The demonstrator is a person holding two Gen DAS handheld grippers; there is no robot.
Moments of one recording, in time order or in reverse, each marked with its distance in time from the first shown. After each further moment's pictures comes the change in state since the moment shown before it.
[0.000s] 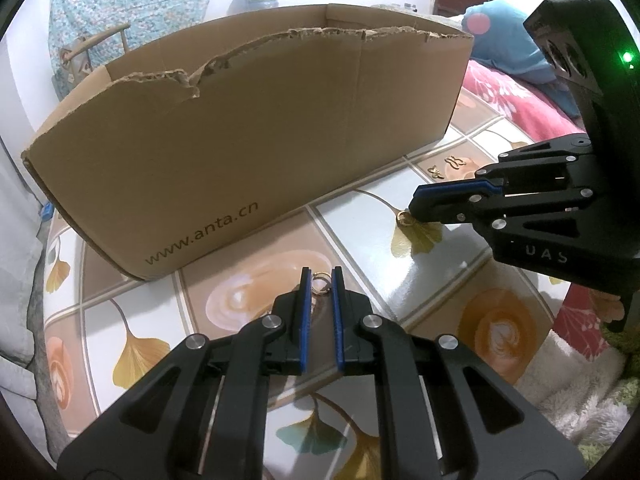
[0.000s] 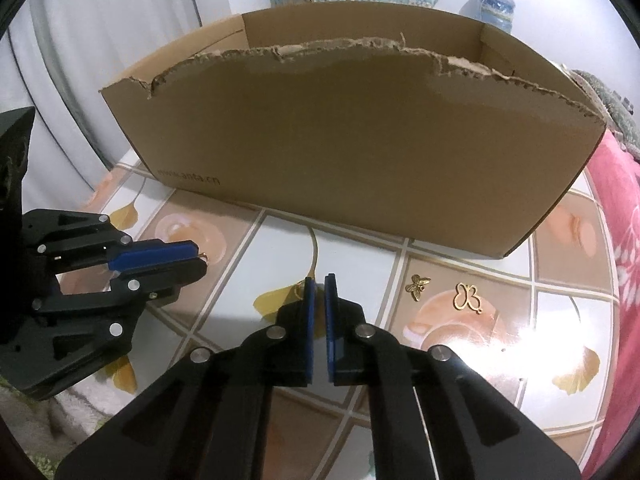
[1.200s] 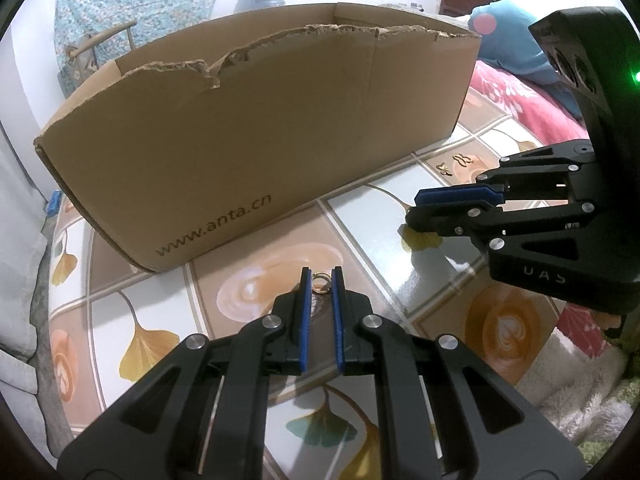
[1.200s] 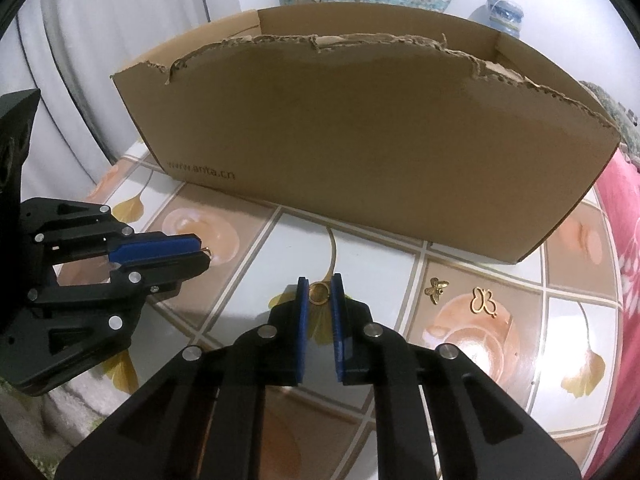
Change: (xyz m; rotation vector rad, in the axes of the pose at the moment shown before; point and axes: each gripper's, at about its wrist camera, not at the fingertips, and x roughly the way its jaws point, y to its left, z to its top) left arm -0.002 -0.002 -0.002 -0.015 0.001 0.023; right arm 0.005 0.013 -0.004 -0.036 -0.013 0.003
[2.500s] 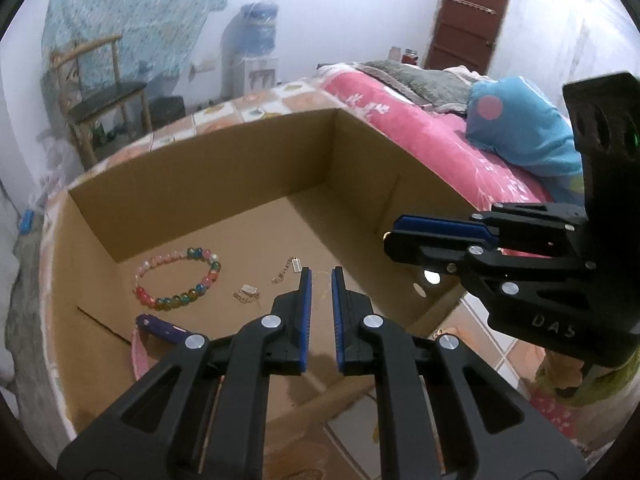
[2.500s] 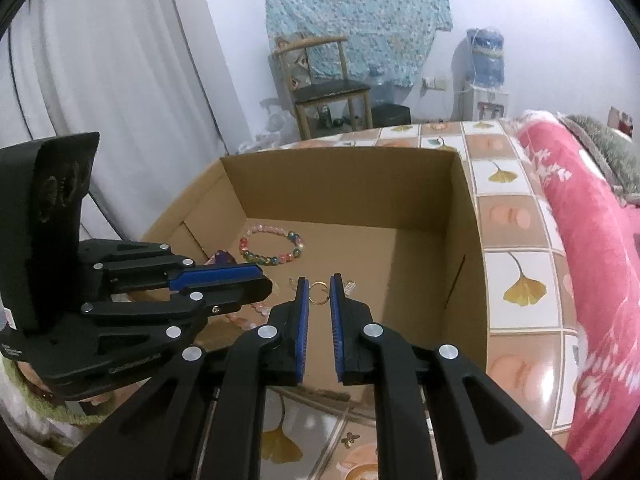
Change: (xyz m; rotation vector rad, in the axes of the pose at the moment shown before) left arm 0.010 0.024 0.147 -0.083 -0.079 -0.125; right arm -0.043 -0.079 0.105 0.105 -0.208 0.090
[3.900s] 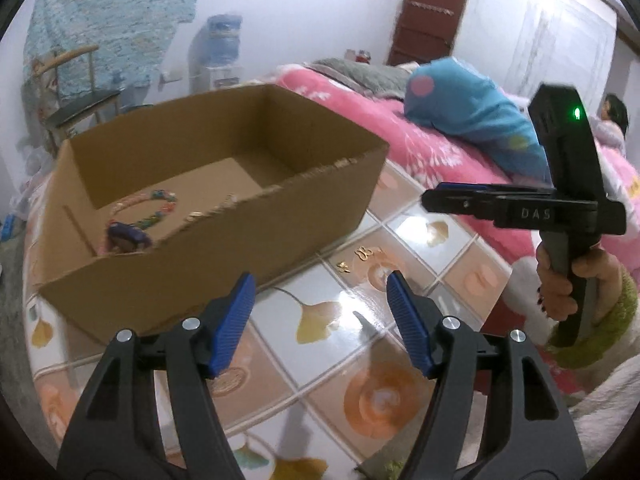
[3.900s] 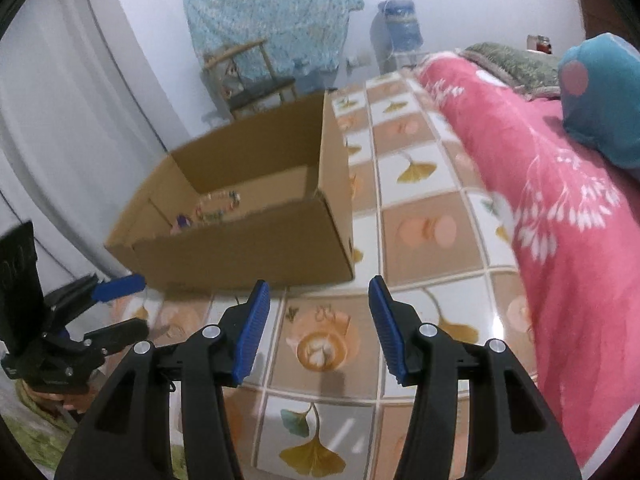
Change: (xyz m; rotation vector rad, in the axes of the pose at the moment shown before) left arm -0.054 -0.052 -0.094 0.096 -0.040 -0.103; right arm -0.076 -0.040 -0.101 0.216 0.030 -0.114
